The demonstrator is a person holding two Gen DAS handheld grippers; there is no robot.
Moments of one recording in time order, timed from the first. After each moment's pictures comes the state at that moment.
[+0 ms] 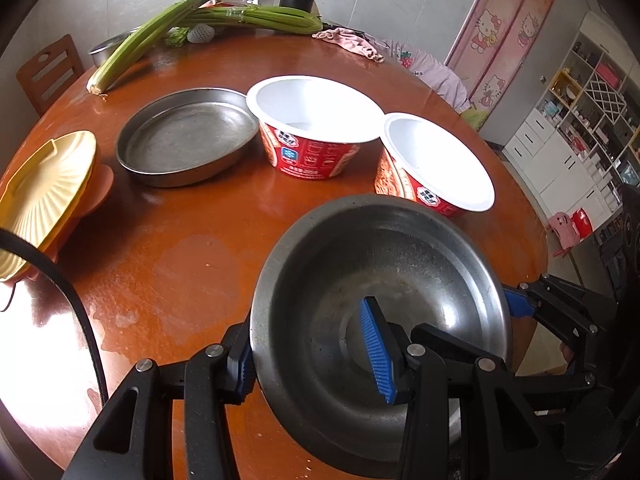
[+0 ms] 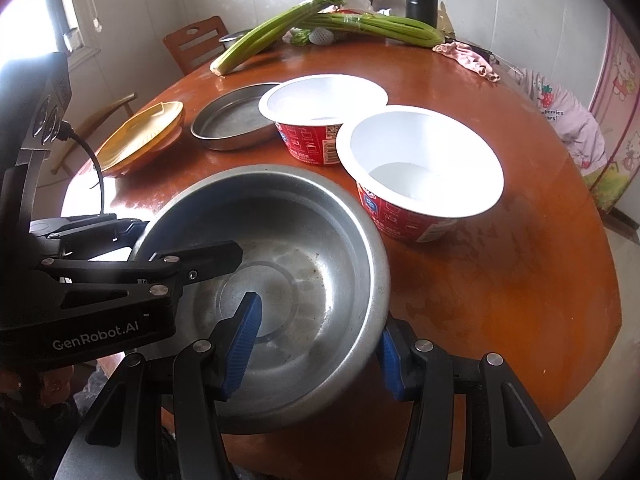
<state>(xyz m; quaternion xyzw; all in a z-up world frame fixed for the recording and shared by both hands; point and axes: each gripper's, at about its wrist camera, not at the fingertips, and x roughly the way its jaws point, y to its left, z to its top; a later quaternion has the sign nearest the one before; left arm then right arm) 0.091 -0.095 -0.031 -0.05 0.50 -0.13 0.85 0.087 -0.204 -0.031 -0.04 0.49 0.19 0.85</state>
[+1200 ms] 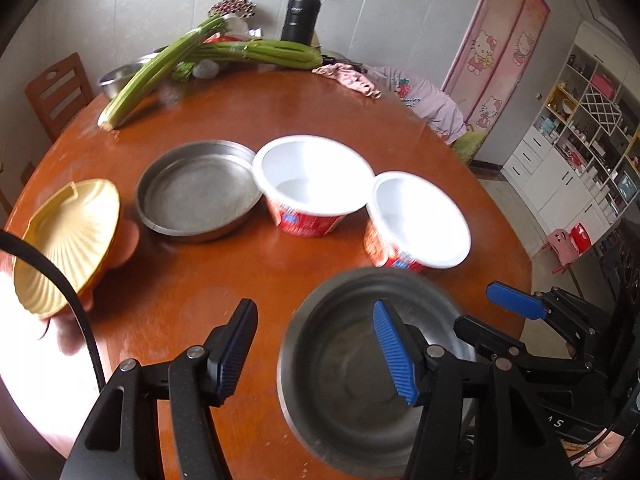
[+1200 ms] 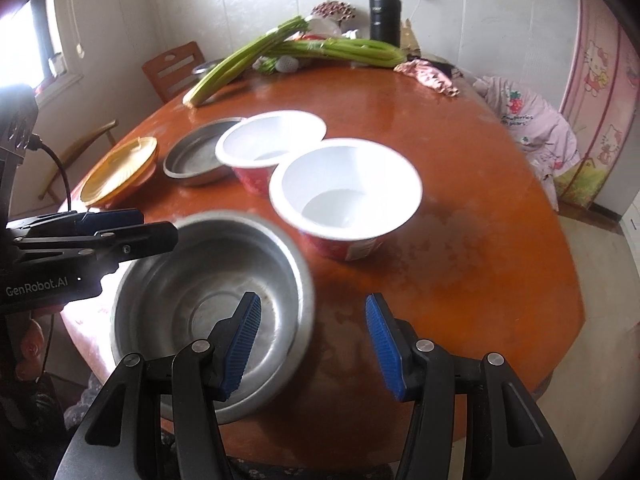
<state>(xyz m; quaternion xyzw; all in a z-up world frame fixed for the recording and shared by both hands) 0.098 -0.091 0.020 -0.05 0.46 -0.13 0.88 0.084 -0.247 0.003 -0.03 0.45 0.15 0.88</state>
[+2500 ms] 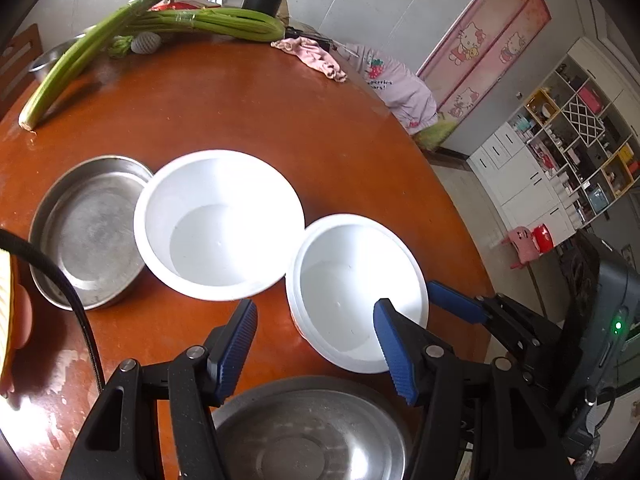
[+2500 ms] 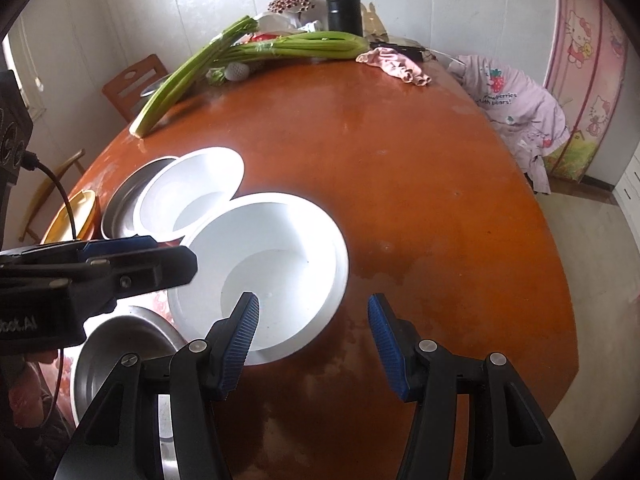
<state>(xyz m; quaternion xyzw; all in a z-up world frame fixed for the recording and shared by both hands) 0.183 -0.142 0.009 -0.11 0.51 -0.20 0.83 0.174 -0.278 -0.010 0.00 0.49 0.12 0.87</state>
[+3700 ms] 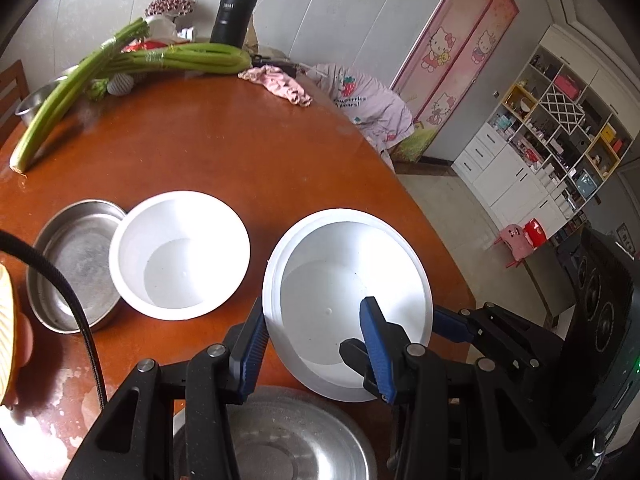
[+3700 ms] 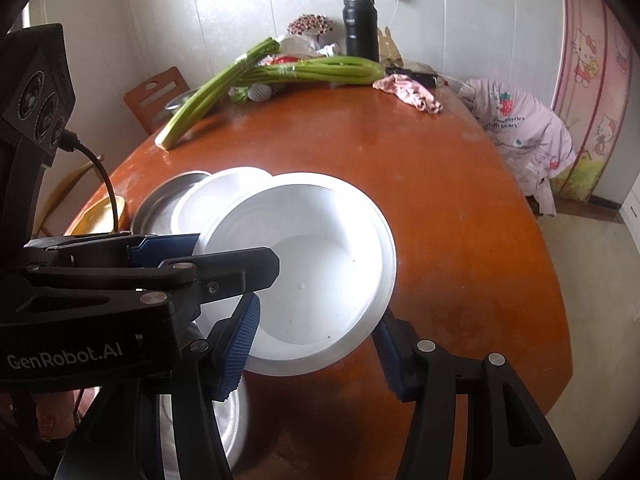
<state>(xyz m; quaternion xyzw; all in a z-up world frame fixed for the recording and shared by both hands) 0.164 -0.164 0.040 -0.08 0.46 -0.22 0.85 0.147 -0.270 0.022 0.00 0.44 0.14 0.89</state>
